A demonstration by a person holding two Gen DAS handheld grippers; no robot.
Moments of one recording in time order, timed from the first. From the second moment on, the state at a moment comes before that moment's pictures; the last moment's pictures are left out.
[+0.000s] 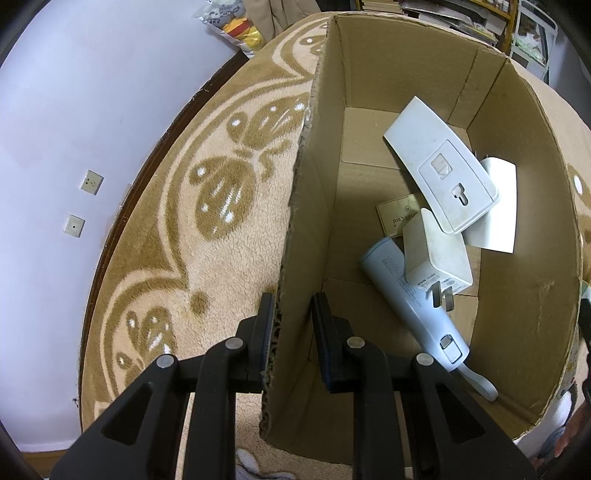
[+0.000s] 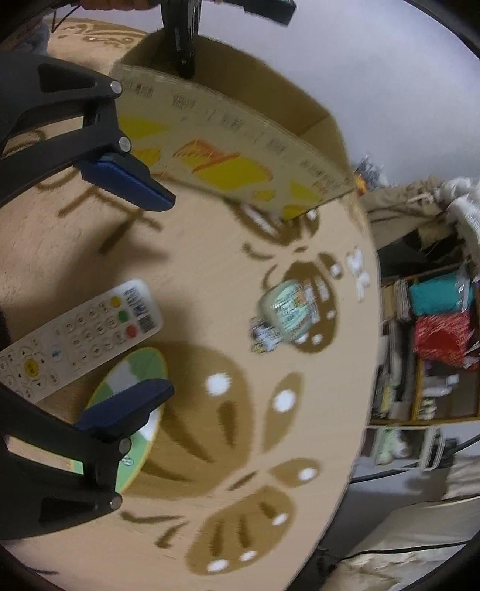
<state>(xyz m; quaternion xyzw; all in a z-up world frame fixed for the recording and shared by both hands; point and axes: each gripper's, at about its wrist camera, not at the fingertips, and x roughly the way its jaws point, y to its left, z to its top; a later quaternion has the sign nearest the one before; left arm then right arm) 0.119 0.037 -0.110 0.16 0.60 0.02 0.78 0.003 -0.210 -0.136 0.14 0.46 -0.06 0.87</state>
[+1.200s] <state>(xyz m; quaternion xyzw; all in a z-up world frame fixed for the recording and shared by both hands) 0.116 0.037 -0.107 0.16 0.60 0.03 0.78 -0.007 -0.208 -0.168 0.11 0.53 -0.08 0.83</state>
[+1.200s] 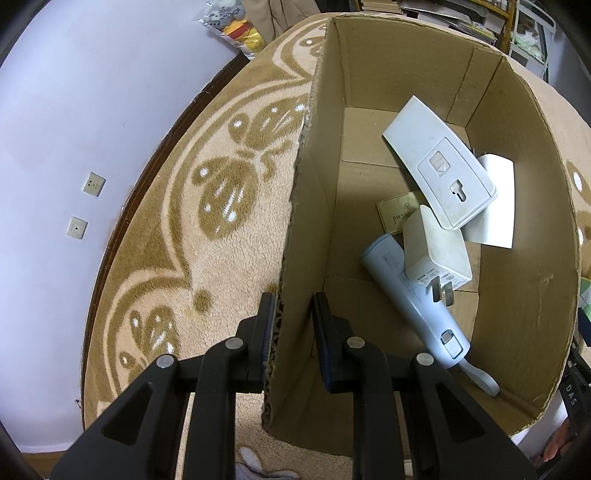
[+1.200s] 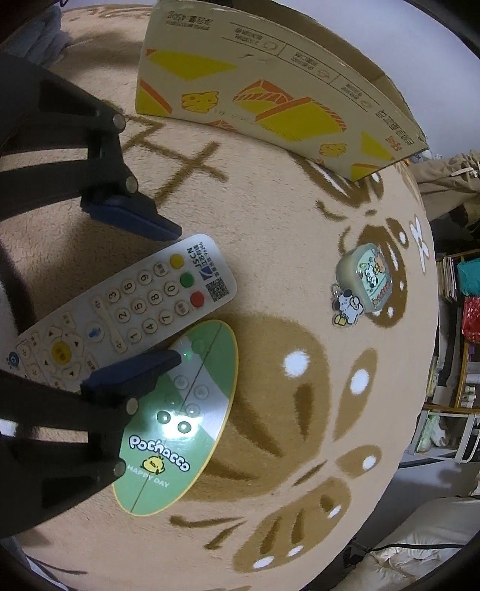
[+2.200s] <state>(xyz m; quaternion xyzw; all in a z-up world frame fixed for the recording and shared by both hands) 0.116 0.038 -0.107 0.16 0.60 0.03 0.78 0.004 -0.207 -0.166 0.13 0.51 -0.10 0.85</state>
